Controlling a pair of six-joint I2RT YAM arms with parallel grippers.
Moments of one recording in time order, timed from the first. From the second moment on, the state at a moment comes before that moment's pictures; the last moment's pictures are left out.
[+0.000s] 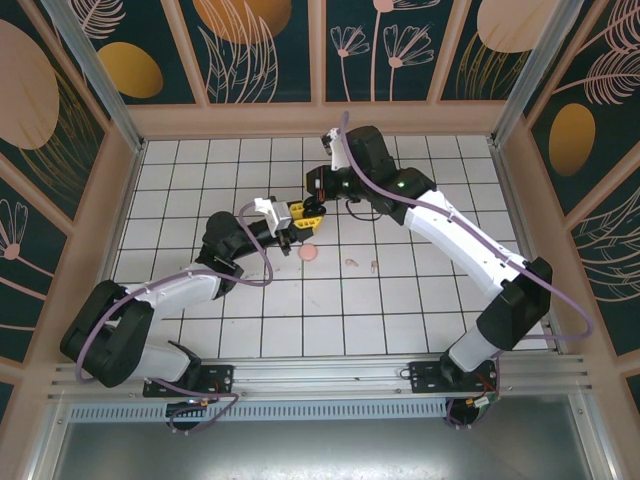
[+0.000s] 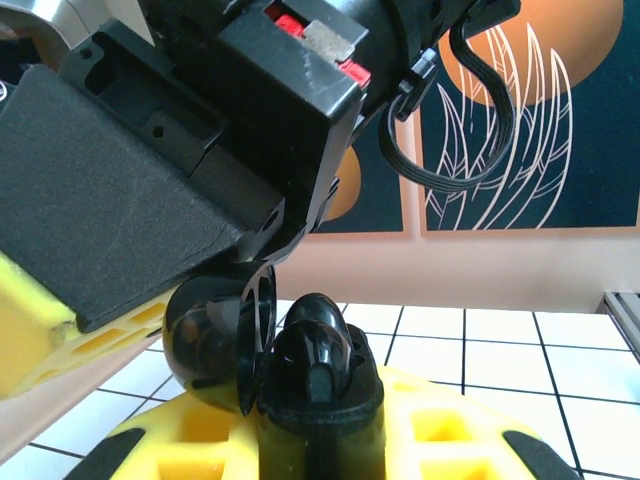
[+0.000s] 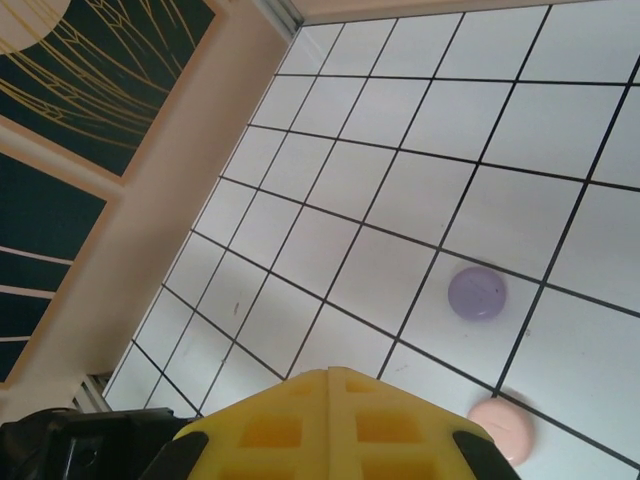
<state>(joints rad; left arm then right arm) -0.56 1.39 0.61 0.98 0.68 -0.01 0.71 1.57 1.55 -0.54 -0.27 0.49</state>
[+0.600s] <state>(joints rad) -0.57 1.42 0.61 1.00 0.58 -0.20 0.69 1.15 1.19 -0.48 -0.13 0.62</state>
